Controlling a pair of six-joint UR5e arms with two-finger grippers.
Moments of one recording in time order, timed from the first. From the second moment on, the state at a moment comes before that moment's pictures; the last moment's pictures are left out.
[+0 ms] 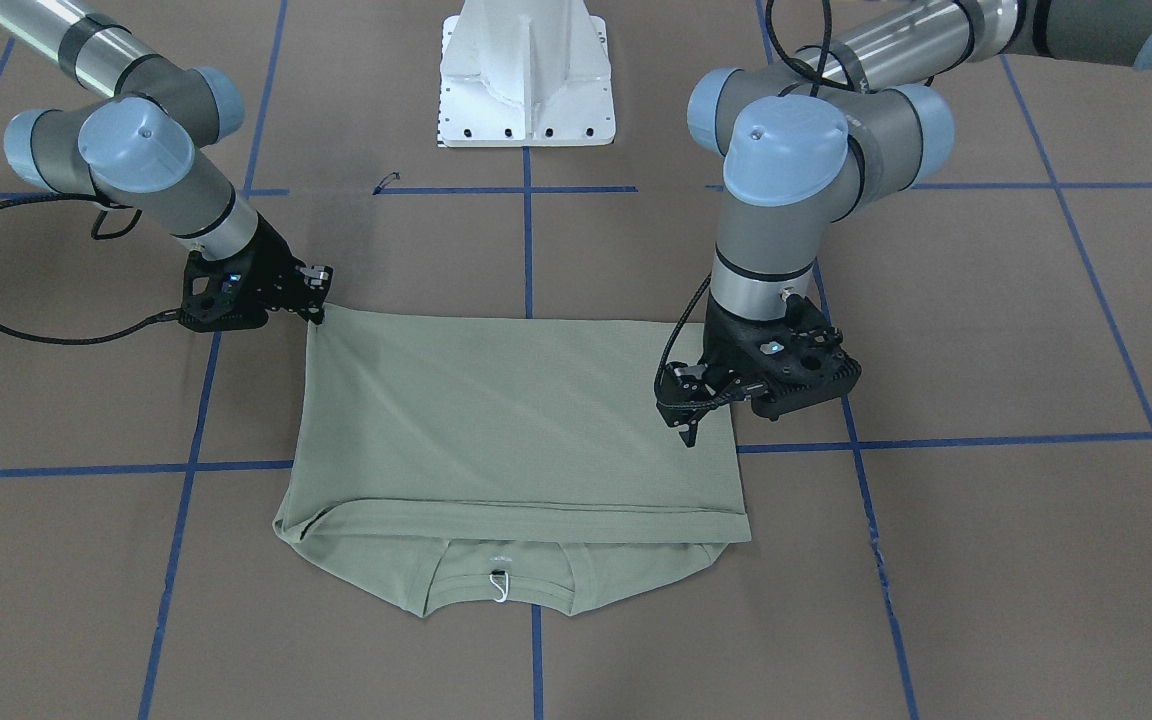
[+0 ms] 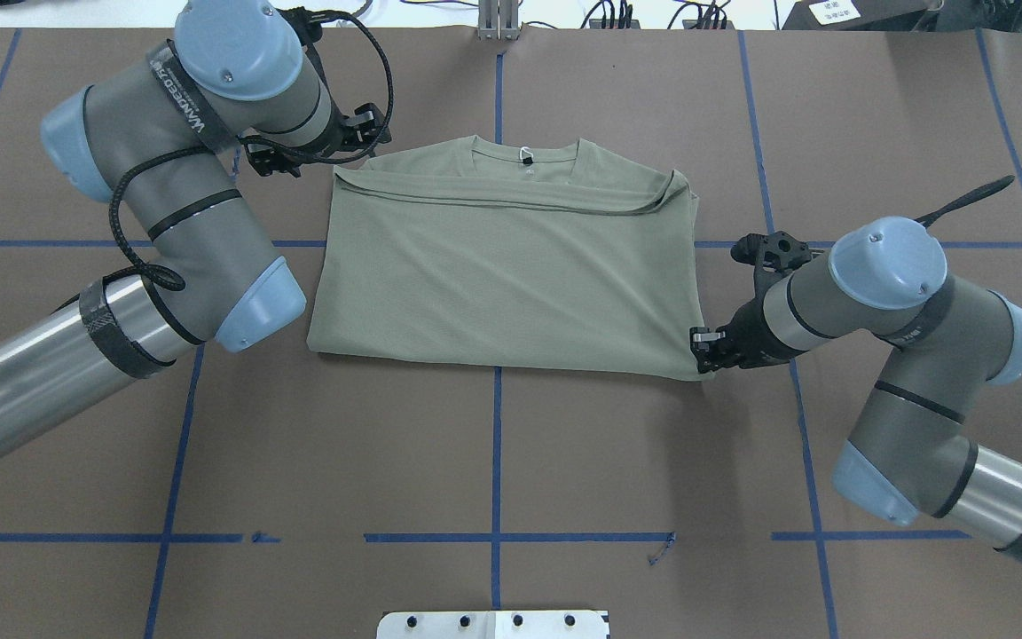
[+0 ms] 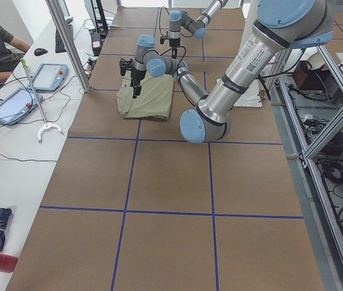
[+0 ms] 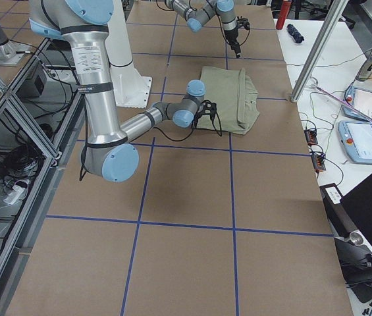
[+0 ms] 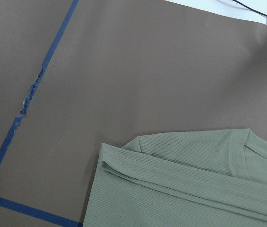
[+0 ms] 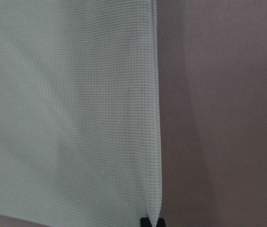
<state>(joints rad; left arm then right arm) -0.78 -2.30 -1.58 -1.63 -1.77 -1.31 0.62 -1.40 1.79 -1.07 2.08 1.26</state>
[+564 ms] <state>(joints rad) -0.77 -2.29 -1.60 -1.61 -1.76 -1.32 0.46 -1.73 2.08 -1.06 2.17 1.27</state>
